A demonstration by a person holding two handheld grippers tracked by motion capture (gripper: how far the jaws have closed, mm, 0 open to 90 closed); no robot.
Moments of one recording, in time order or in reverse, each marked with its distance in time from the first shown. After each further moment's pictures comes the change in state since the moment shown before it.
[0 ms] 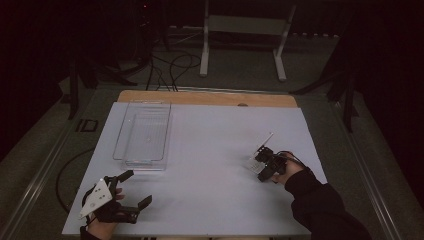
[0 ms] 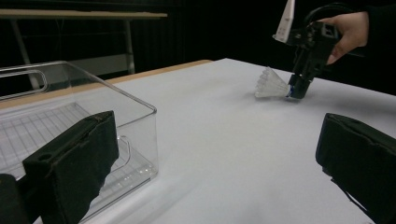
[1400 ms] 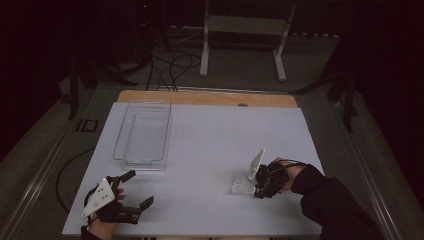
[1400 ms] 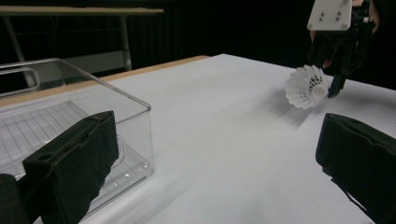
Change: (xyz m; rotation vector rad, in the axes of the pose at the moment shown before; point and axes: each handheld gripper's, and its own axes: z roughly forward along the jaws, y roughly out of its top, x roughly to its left) left arm -0.002 0.000 0.004 0.027 -0.017 0.007; right arm 0.032 -0.017 -0.018 -0.047 0.215 -0.647
